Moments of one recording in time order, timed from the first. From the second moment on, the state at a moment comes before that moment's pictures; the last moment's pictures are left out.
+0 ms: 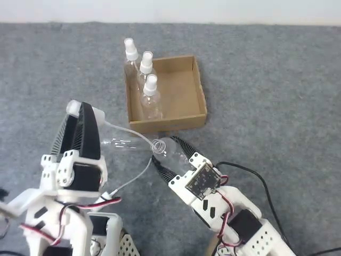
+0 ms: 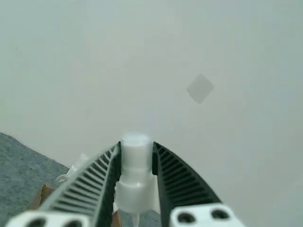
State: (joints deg) left arm -2.2 -103.5 57.4 51.0 41.6; right arm -46.9 -103.0 95.2 28.5 11.7
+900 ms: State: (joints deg) left arm 9.1 -103.5 65.0 51.0 36.2; right arm -46.9 -103.0 95.2 28.5 11.7
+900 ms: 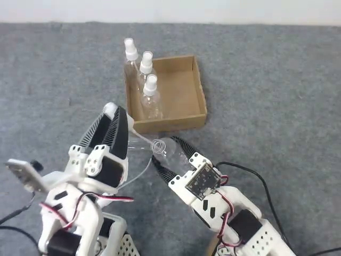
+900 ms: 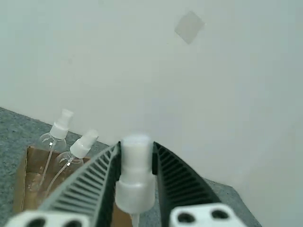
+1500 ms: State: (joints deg) left arm 16.6 -103.5 69.2 51.0 34.9; right arm -46.9 -103.0 95.2 31.5 11.7
